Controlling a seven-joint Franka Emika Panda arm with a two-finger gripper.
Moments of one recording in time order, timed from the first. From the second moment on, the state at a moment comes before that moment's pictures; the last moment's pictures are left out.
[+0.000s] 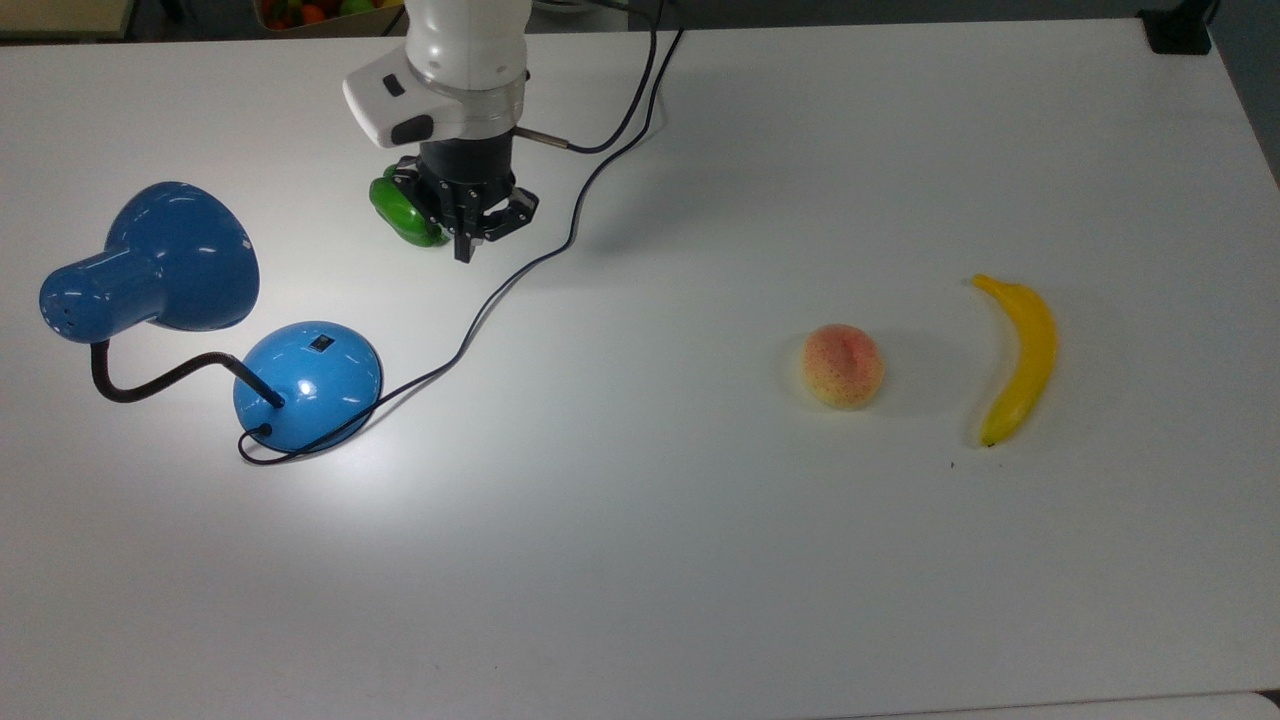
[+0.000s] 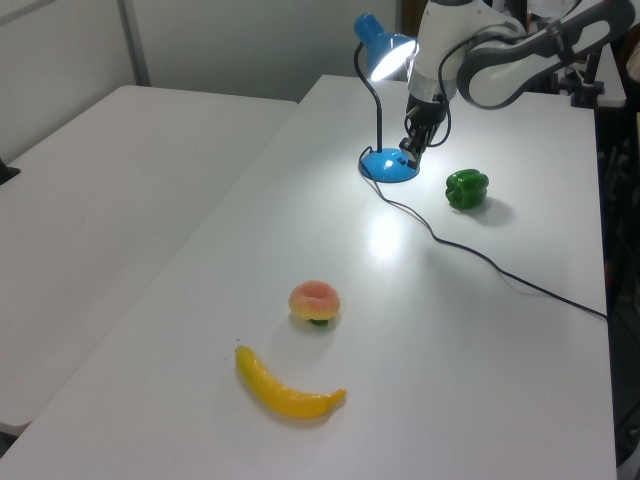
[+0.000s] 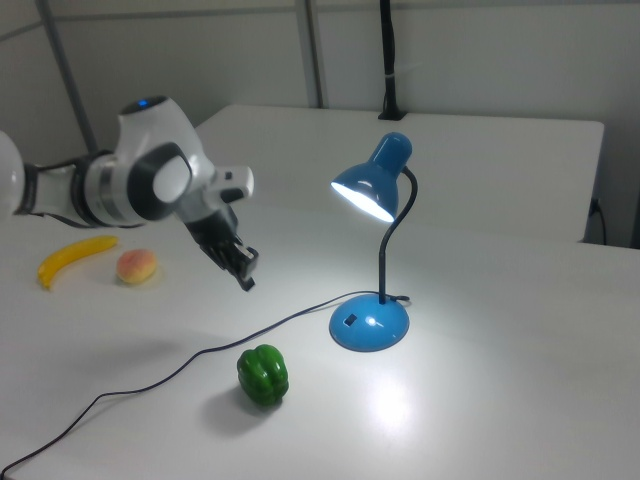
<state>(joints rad) -0.11 0.16 0.15 -1.96 -0.26 2.29 0.35</state>
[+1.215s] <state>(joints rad) 0.10 0.00 -0.05 -1.67 -0.09 1.66 -0.02</state>
